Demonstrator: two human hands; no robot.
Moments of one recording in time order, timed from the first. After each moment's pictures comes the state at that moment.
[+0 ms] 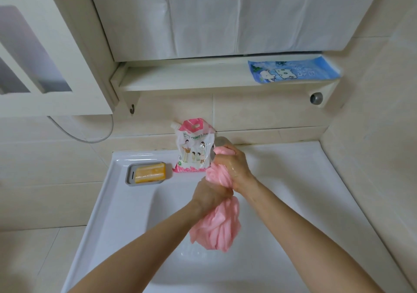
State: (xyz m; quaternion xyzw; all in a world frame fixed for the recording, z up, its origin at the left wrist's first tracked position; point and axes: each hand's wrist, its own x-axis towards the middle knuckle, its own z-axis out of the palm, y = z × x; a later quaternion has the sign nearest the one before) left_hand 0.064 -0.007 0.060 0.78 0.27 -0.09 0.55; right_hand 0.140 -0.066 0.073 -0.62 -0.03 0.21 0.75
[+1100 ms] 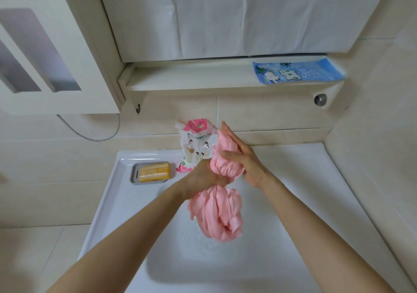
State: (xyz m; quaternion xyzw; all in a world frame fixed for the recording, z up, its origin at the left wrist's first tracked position) left_hand 0.071 0.032 0.087 0.77 0.13 -0.10 0.61; right_hand 0.158 -0.093 0.083 -0.58 -0.24 0.31 0.72
